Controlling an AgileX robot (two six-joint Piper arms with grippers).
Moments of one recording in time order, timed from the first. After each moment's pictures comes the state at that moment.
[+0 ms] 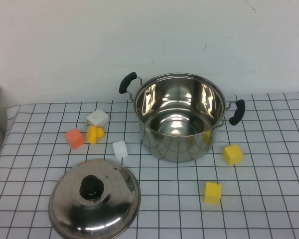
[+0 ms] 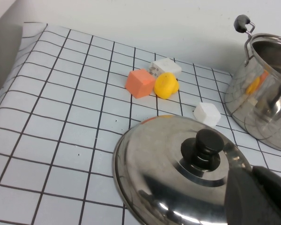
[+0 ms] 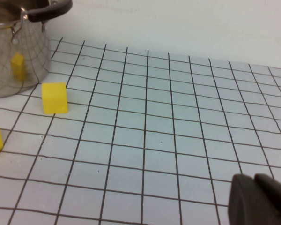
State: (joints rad) right arm -0.03 -0.01 0.02 -0.05 0.42 -0.13; left arm -0.07 -0.01 0.02 -0.11 0.36 -0.26
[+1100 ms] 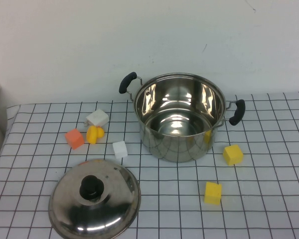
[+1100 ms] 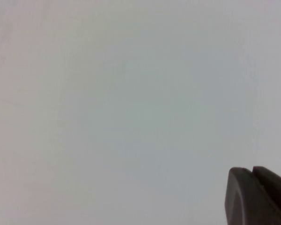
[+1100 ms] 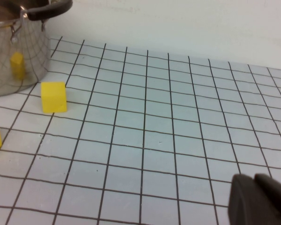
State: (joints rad) right arm -0.03 -0.01 0.02 -0.06 0.42 -0.13; left arm -0.07 -0.01 0.02 -0.08 -0.37 -0.23
